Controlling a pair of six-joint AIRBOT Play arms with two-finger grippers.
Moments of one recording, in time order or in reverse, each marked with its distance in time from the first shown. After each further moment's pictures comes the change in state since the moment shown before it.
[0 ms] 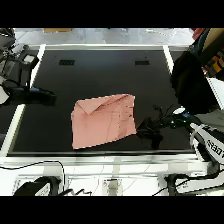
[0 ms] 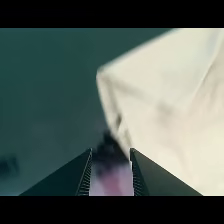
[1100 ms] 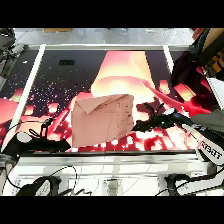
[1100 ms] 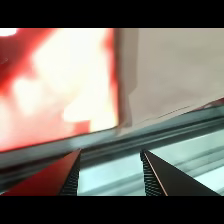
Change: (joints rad) left arm 0.244 0.087 -0.813 -0.372 0.060 0.132; right arm 0.133 -0.014 0.001 0.055 -0.138 -0.121
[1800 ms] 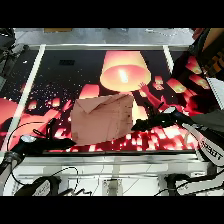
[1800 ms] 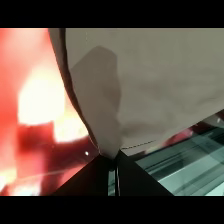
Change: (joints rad) left arm 0.000 -0.134 -0.053 -0.290 0.134 0.286; right arm 0.000 0.022 0.035 0.008 0.053 -0.004
